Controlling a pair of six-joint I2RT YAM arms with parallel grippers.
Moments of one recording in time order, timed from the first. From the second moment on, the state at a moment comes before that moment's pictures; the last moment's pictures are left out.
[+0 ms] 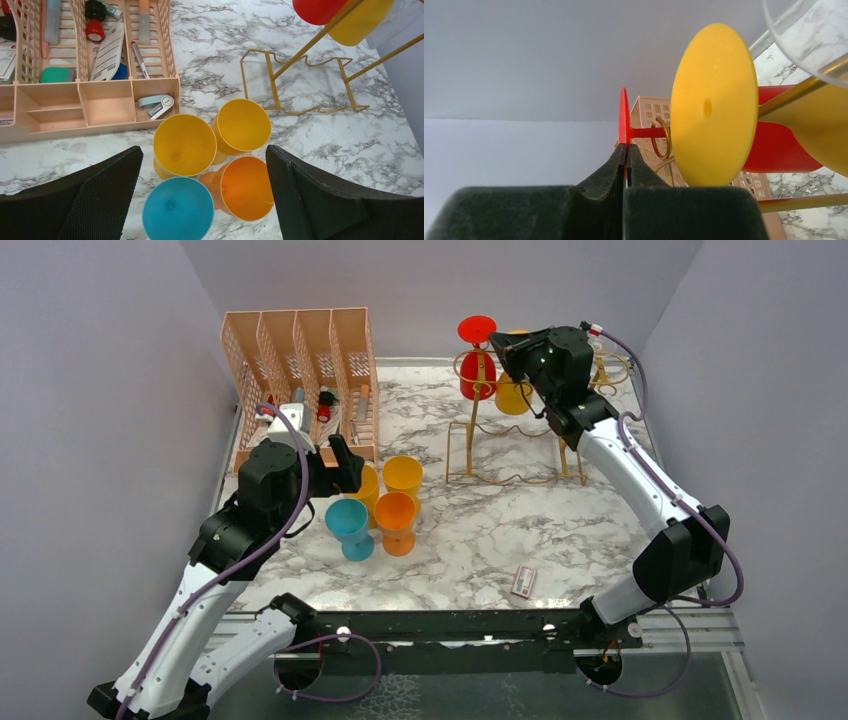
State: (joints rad) left arm -0.54 0.75 1.09 -0.68 -0.23 -0.40; right arm 0.40 1.54 1.47 -0.02 0.13 1.31
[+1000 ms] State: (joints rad) left arm -0.54 0.71 1.09 -0.69 -0.23 -0.40; right arm 0.57 1.49 1.38 0.02 0.61 1.45
